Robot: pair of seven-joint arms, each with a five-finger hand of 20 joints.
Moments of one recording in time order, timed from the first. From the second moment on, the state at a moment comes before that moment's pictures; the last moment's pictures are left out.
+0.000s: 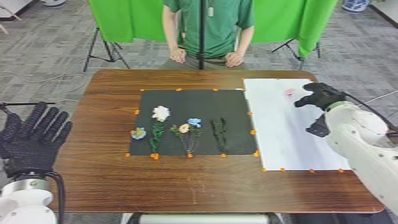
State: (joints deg) left arm 130.8 -57.9 -103.6 -127.1 7.2 21.3 24.9; right arm -75.7 -43.4 69.3 -90.7 -113.6 -7.5 31.0
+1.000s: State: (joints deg) left arm 130.7 -57.8 -102.3 -127.2 11.0 20.1 23.5; right arm -69.2 -43.6 58.1 -84.7 -117.2 -3.9 37.3
